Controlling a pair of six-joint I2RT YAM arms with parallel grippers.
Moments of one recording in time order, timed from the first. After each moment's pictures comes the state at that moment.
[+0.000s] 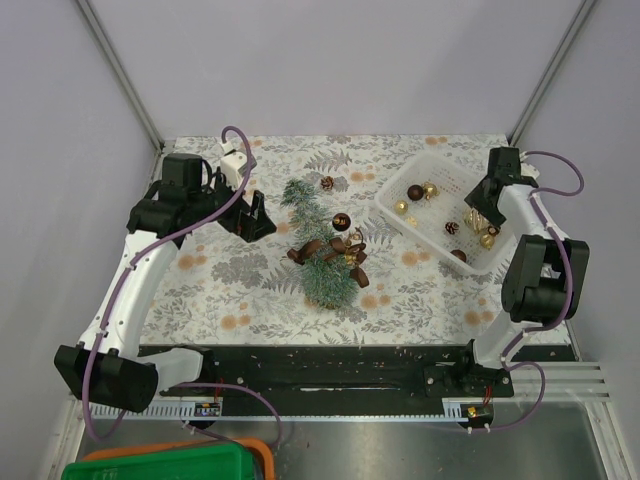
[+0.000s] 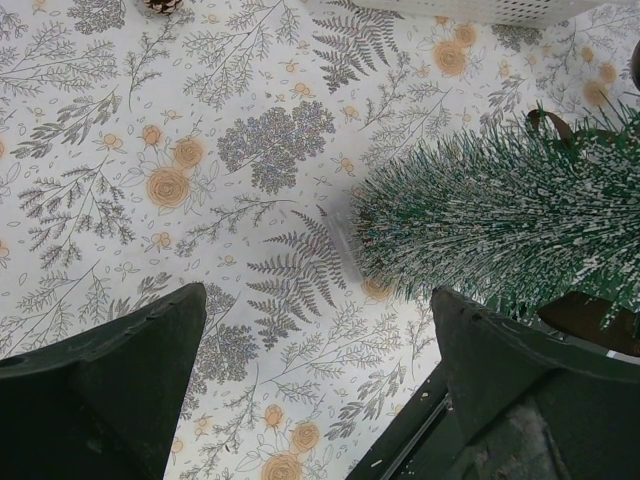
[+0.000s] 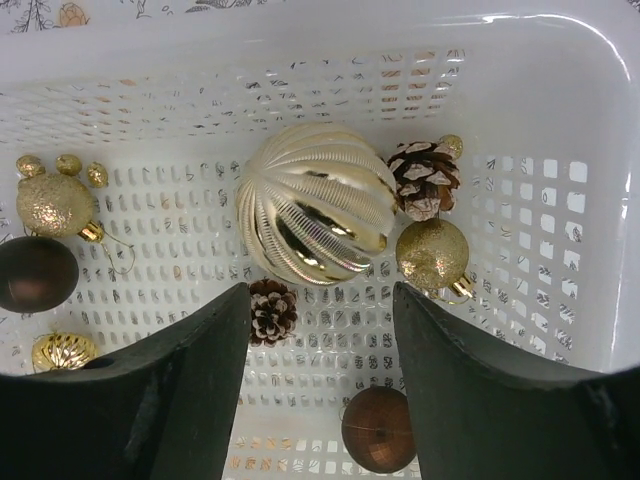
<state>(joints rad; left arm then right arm) -0.19 1.20 1.30 -0.80 0.62 0.18 -0.15 1.72 1.31 -0.57 0.28 0.63</state>
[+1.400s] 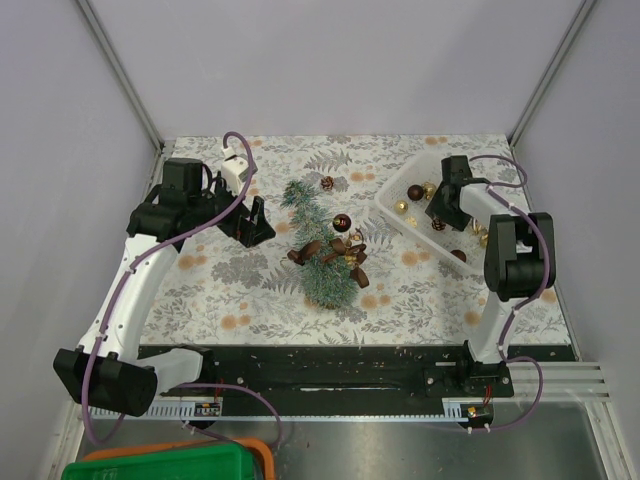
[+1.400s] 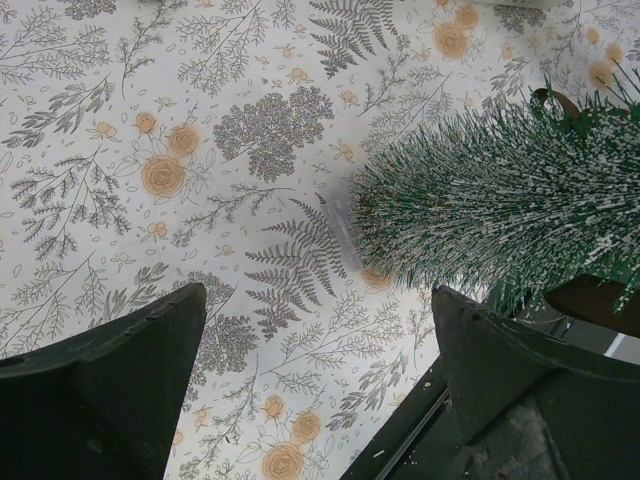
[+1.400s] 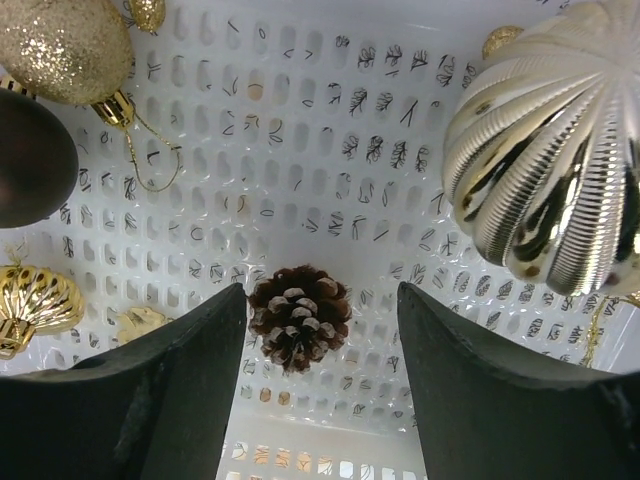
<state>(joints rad) -0.19 1.18 1.27 -0.82 0.62 0.21 0.05 1.90 1.32 -0.49 0.25 0.58</state>
